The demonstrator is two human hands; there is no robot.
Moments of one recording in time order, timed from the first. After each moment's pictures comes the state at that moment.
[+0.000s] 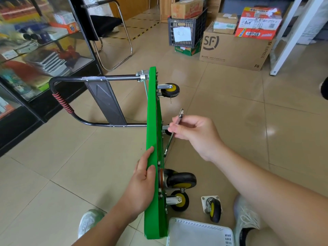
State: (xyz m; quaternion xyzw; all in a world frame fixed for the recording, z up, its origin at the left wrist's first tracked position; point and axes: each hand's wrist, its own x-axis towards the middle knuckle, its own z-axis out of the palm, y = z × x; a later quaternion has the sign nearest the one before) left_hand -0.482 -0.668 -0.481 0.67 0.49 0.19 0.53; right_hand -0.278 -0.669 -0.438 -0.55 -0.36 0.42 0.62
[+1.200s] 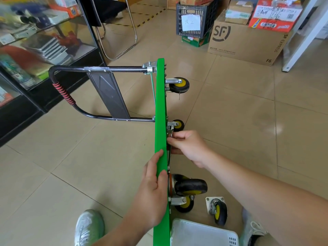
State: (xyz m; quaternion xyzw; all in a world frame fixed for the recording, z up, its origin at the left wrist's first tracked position) left_hand -0.476 -0.666 -0.485 0.66 0.49 0.22 0.53; right_hand -0.291 -0.613 -0.517 -0.62 -0.34 0.52 0.48
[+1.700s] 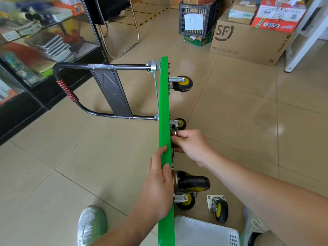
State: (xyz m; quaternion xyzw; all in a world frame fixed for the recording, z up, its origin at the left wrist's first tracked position) left_hand -0.474 -0.665 -0.492 0.65 0.50 0.23 0.52; right_hand -0.304 -0.619 -0.511 -0.66 -0.35 0.47 0.47
